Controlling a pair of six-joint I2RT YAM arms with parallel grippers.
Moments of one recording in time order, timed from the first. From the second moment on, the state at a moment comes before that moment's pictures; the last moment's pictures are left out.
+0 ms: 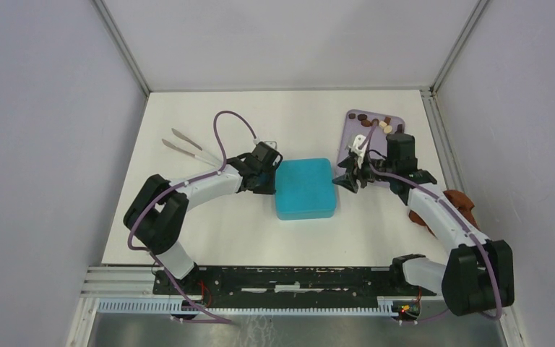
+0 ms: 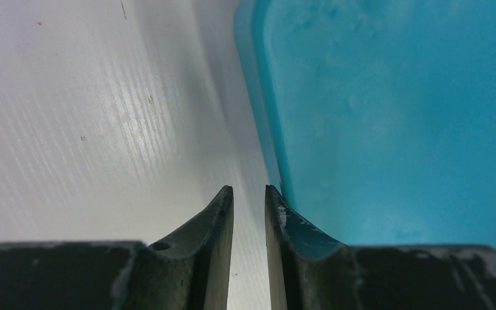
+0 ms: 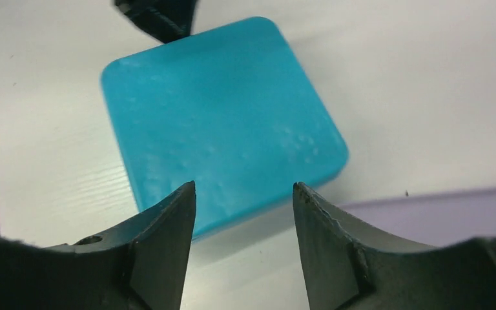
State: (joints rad) left arm -0.69 1.66 1.02 -0.40 -0.11 -0.53; right arm 0.16 1.21 0.78 -0.20 -0.85 -0.56
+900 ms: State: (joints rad) left arm -0.69 1.64 1.02 -0.40 -0.13 -0.53; right arm 0.31 1.50 0.88 -0.30 -0.60 -0.69
